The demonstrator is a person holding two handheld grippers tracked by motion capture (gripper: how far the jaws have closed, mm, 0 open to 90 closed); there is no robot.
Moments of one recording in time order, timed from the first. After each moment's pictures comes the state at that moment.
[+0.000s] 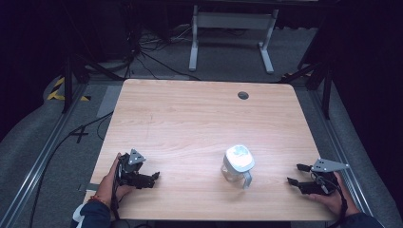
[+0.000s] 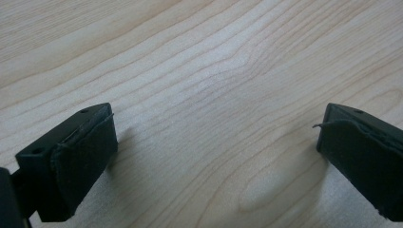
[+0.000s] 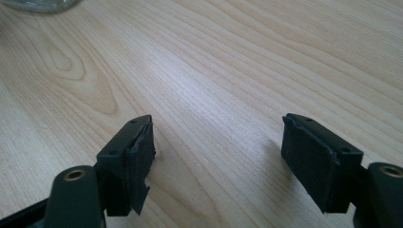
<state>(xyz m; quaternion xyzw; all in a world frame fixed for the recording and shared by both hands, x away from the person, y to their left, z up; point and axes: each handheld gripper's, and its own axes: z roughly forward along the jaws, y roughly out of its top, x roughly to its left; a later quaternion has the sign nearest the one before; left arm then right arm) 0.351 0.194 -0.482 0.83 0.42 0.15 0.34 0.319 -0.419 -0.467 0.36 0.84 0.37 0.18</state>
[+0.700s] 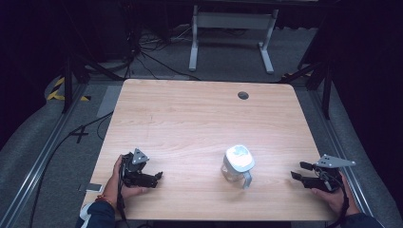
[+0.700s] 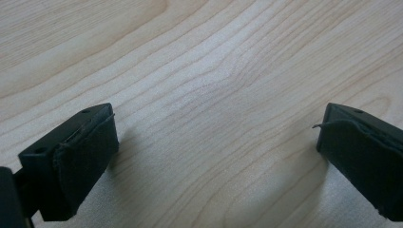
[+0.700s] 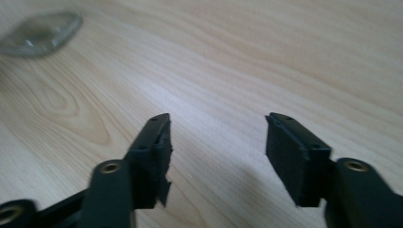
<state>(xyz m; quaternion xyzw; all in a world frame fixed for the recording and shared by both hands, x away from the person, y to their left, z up) 0.354 0.187 -0.481 0.84 0.40 0.15 0.34 0.319 -0.424 -0.447 0.41 0.81 0.38 0.19</state>
